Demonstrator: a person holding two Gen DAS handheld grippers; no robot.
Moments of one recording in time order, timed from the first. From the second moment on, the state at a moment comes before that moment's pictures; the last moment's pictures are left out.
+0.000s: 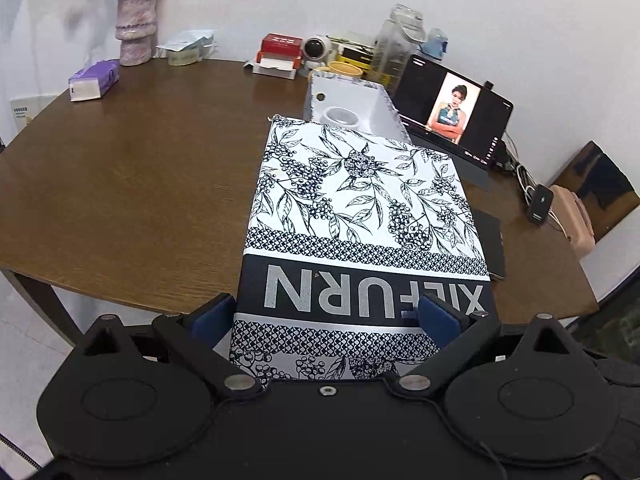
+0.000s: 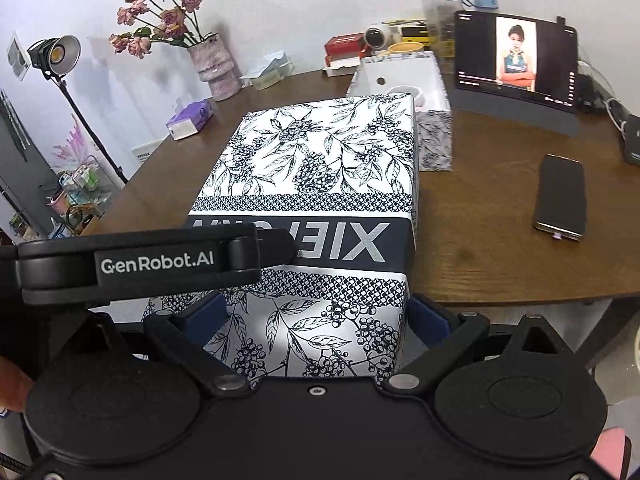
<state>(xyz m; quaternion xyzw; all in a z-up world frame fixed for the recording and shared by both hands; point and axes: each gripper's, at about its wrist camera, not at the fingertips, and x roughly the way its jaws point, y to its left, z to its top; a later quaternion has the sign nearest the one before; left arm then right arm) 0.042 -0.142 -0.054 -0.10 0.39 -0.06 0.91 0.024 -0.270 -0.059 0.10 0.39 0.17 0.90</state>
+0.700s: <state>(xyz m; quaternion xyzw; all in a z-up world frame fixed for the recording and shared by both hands) 0.056 -0.158 -0.043 -0.09 0.38 -0.07 0.92 0.031 -0.294 -0.051 0.11 0.37 0.16 0.91</state>
